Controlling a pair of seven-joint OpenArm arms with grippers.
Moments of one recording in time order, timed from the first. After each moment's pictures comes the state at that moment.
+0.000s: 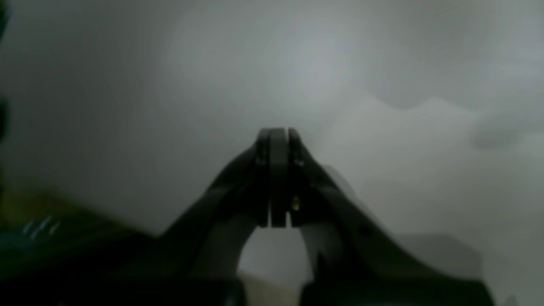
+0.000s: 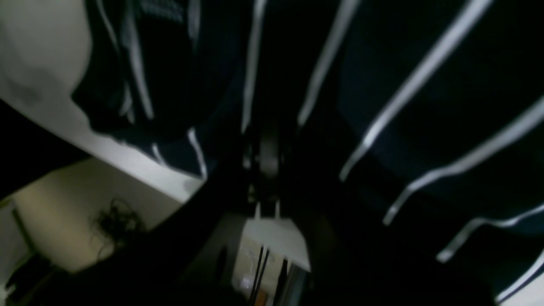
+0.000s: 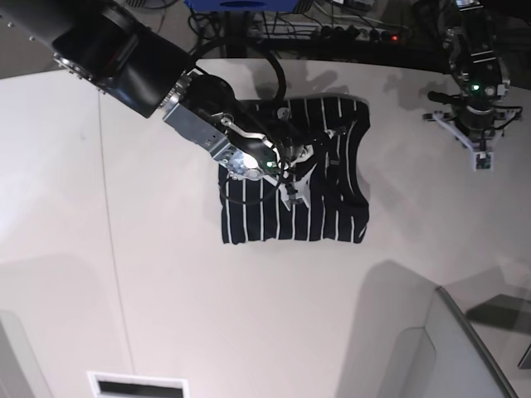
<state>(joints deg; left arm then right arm) 18.0 -12.7 -25.5 87.1 5.9 -10.0 31.1 16.7 -1.2 -55.1 68.2 42.0 -25.7 -51.1</state>
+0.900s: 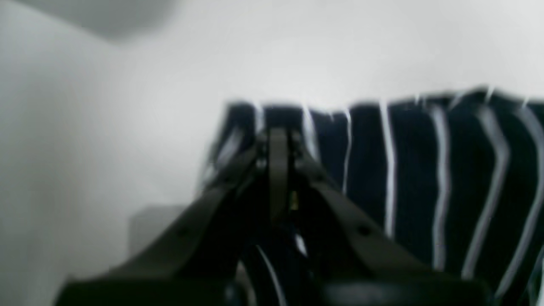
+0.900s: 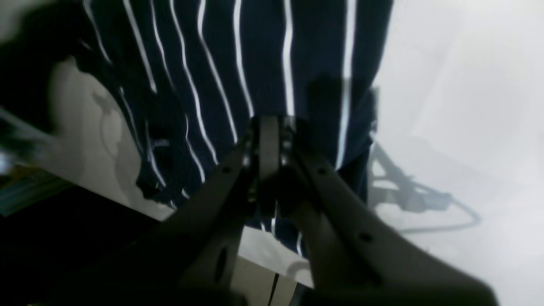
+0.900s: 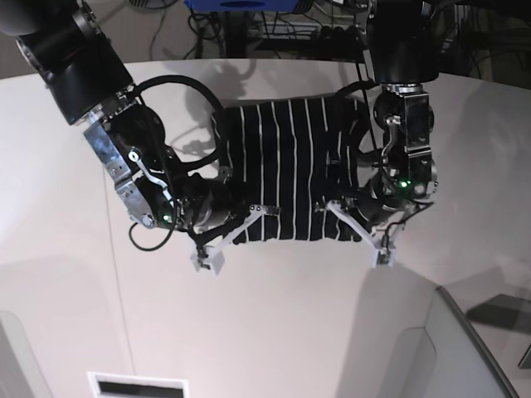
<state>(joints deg) -5.2 -2.4 -10.1 75.5 -5.2 -14.1 40.1 14.2 7.3 -32.6 83.1 42.1 -25.7 -55.6</state>
